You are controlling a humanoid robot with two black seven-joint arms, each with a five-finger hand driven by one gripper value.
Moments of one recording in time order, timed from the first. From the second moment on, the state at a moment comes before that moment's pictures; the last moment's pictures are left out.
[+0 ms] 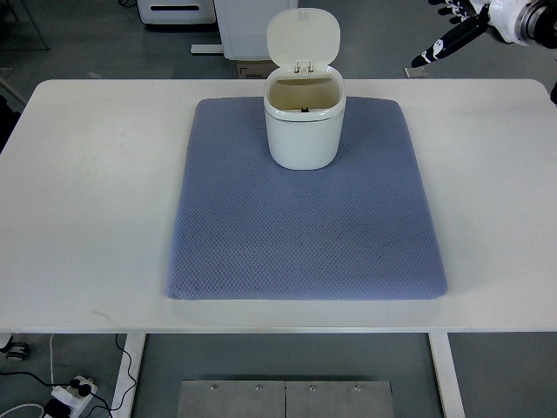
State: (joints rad) left arm -0.02 0.00 -0.10 -0.16 0.00 0.21 -0.12; right arm 1.61 -0.45 -0.37 0.75 -0.18 0.11 0.02
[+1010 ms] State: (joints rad) left arm -0.02 0.00 -0.10 -0.16 0.00 0.21 -0.12; right arm 0.99 -0.36 0.72 0.59 -0.18 0.11 -0.03
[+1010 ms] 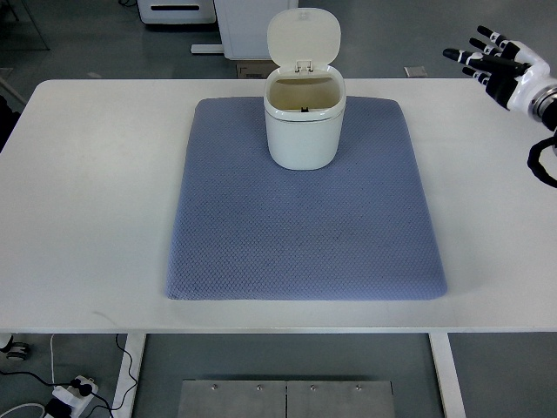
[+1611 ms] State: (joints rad) left arm -0.02 0.00 -0.10 -0.16 0.00 0.21 -0.12; right arm 0.75 -0.19 1.18 0.60 -0.18 0.11 -0.04
